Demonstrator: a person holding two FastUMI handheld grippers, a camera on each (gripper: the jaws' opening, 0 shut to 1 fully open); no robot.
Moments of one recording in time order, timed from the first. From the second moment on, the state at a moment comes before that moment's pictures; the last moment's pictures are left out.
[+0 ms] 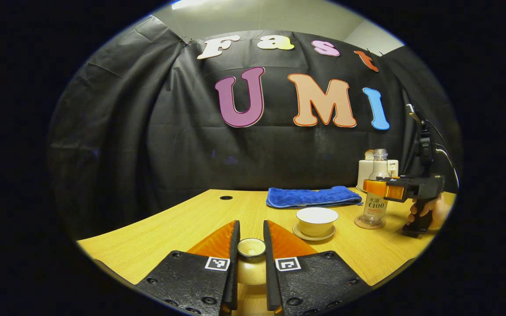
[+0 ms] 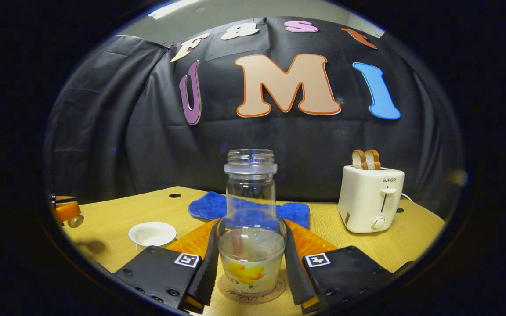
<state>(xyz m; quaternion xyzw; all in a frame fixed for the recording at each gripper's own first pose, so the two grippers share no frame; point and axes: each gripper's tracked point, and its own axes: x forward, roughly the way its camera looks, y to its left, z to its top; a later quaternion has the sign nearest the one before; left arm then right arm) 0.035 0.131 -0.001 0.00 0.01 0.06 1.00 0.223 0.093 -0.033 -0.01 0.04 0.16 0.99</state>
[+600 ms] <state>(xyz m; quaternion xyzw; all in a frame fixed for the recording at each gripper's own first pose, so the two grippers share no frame) 0.036 0.133 -0.001 0.00 0.01 0.07 1.00 0.220 0.088 -0.036 0.00 0.01 0.16 0.99</state>
